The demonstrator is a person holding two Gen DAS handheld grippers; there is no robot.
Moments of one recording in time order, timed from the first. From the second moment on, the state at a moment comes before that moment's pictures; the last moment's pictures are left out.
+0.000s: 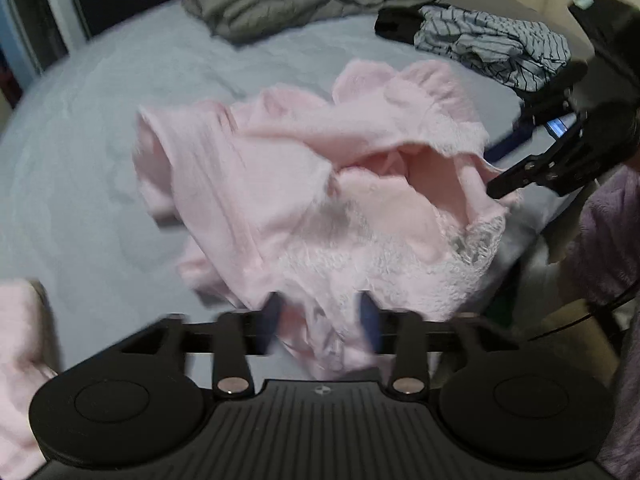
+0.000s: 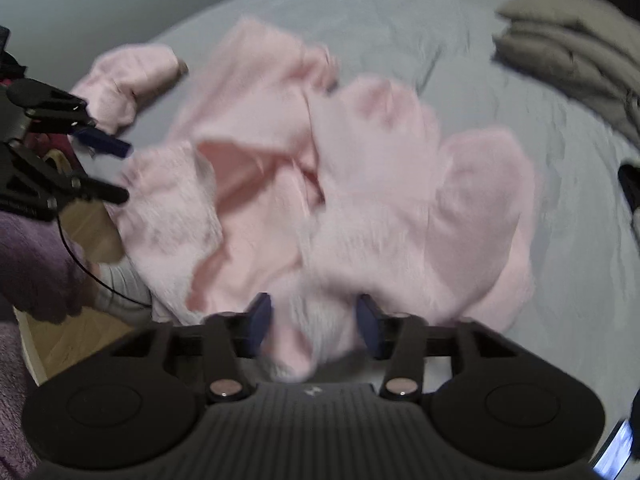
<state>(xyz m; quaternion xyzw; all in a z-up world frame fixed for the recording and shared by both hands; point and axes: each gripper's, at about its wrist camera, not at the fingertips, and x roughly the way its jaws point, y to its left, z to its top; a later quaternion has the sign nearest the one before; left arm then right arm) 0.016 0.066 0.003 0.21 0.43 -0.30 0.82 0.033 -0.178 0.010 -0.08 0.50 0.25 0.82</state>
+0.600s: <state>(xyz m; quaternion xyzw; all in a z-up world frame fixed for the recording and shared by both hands) 0.046 0.043 -0.039 0.26 0.44 -0.32 0.80 0.084 -0.176 0.015 -0.28 0.40 0.31 0.82</state>
